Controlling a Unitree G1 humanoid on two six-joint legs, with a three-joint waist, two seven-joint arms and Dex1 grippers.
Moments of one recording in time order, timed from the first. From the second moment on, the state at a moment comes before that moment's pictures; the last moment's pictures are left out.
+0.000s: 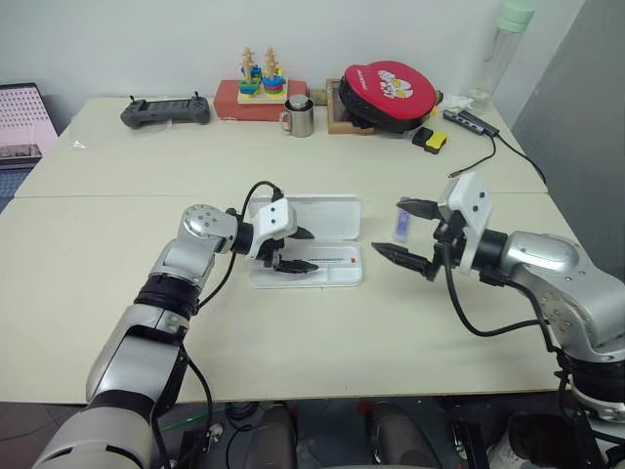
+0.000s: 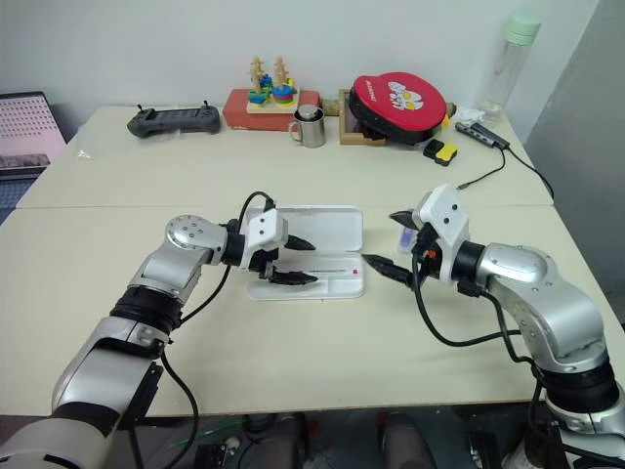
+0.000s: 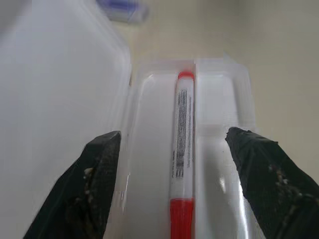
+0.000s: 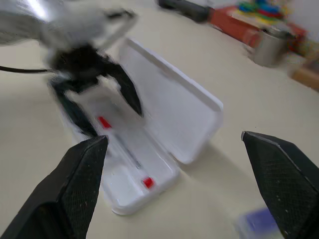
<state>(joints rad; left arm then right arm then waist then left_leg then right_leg) -0.82 0.48 -0.19 0.49 -0.20 0.13 -1.32 -0.48 -0.62 0.03 -0.36 0.42 0.80 0.54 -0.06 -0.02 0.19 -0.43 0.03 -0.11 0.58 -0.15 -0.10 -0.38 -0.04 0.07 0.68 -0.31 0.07</state>
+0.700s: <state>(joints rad) -0.76 0.40 -0.10 0.22 -0.31 0.34 -1.06 -0.64 -0.10 -0.01 0.21 0.14 0.73 -0.03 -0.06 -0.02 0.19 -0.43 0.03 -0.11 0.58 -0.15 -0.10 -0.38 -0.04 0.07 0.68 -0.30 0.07</state>
